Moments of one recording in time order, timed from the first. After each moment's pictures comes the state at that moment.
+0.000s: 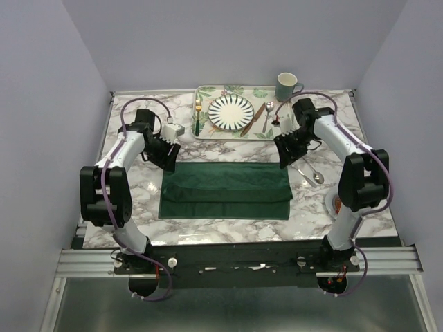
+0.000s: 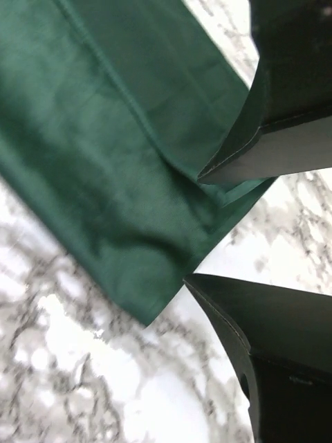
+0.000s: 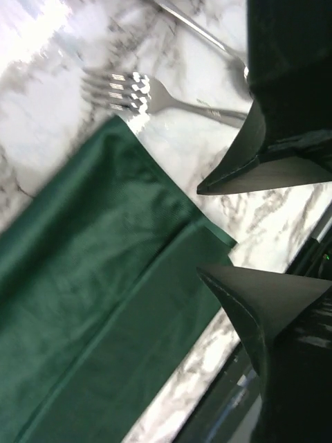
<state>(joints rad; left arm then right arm) -0.04 1.70 1.25 -0.81 0.41 0.51 0.21 1.88 1.53 -1.04 -0.36 -0.36</state>
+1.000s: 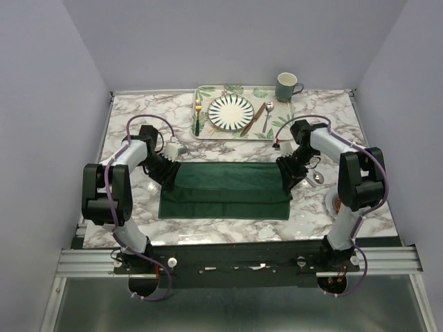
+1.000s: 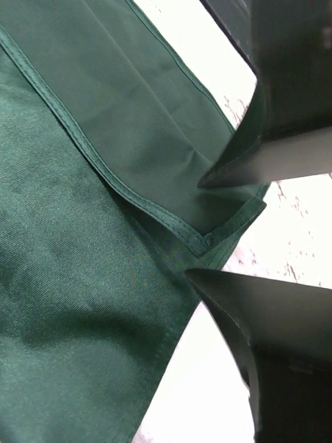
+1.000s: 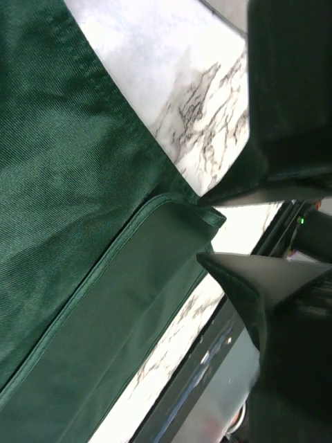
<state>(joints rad) -0.04 1.69 1.08 -0.86 0.42 0.58 0.21 1.85 1.28 -1.06 -0.40 -0.31</state>
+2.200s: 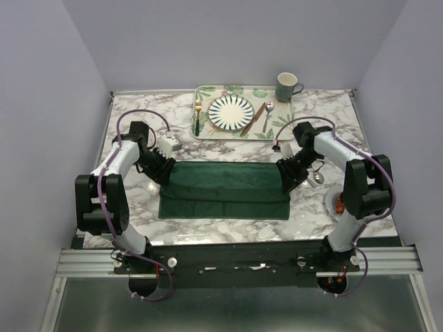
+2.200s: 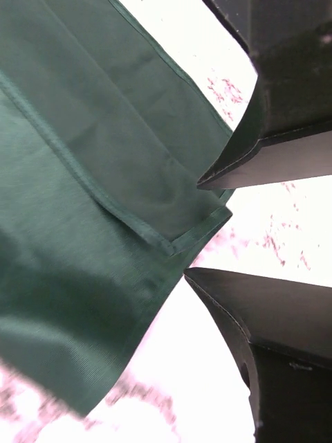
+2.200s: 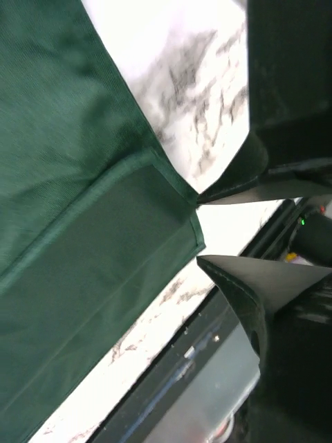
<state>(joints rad) 0.01 1.59 1.08 -0.88 0.46 0.71 0.21 1.76 1.20 -1.06 -0.48 -0.39</state>
